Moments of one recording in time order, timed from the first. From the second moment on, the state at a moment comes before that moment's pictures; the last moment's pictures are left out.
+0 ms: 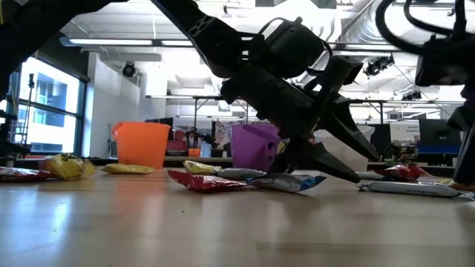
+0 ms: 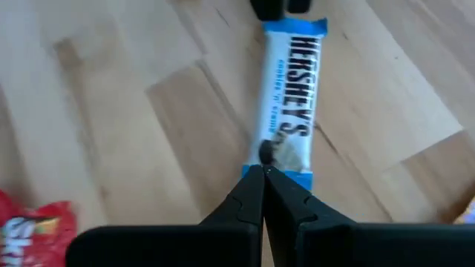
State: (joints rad) left arm -0.03 2.33 1.58 0.02 0.38 -0.82; right arm 0.74 1.52 0.65 -0.32 0.41 1.19
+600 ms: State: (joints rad) left arm -0.03 2.34 1.58 0.05 0.41 -0.86; right arm 0.72 1.53 0.53 -0.17 0.40 1.20
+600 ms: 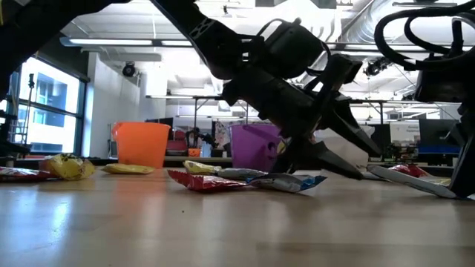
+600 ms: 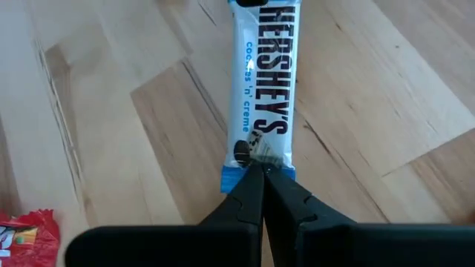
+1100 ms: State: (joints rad) left arm -0.04 2.36 1.58 0.17 0.44 -0.90; right arm 0.68 1.53 0.53 -0.15 0.42 1.14
